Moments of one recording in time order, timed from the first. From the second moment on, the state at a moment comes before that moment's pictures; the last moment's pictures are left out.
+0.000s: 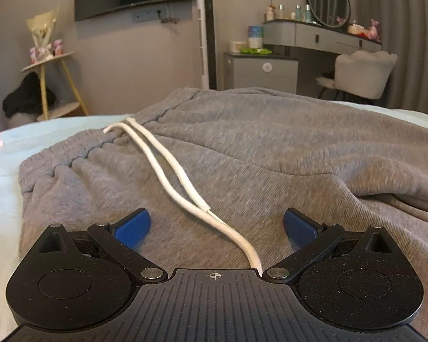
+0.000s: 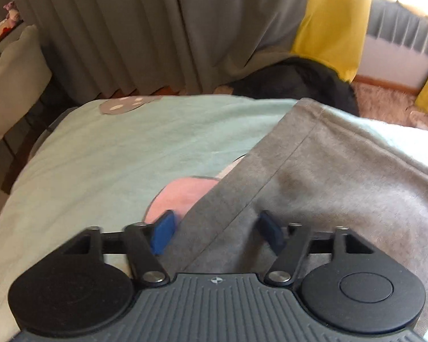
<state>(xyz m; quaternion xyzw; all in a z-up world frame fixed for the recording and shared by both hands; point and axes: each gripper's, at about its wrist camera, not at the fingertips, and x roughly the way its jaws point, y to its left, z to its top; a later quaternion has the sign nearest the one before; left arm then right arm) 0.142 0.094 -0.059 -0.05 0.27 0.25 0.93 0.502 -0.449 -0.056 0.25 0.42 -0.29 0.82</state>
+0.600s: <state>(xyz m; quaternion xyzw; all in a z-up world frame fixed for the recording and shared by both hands) 0.130 0.099 -0.053 -0.08 0.27 0.24 0.93 0.149 -0.453 -0.053 0.35 0.30 -0.16 0.87</state>
